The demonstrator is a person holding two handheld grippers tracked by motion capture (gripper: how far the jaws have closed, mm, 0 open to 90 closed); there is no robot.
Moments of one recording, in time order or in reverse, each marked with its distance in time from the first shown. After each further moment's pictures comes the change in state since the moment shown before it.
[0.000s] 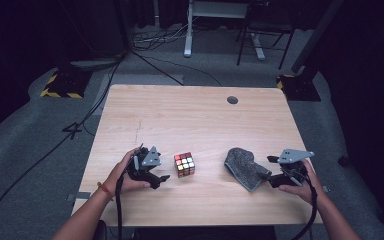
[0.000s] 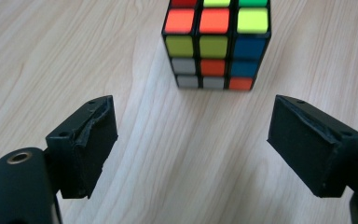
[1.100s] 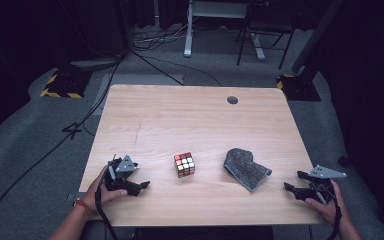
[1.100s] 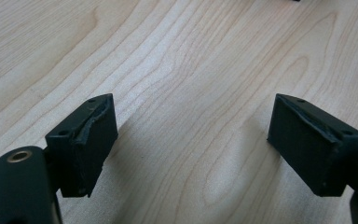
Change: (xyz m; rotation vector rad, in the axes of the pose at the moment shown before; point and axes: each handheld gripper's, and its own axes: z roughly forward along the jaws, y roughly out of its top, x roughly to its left) left arm 0.007 -0.071 -0.014 -0.022 0.025 -0.243; right arm -0.024 -0.101 -0.029 -0.008 -0.164 0.277
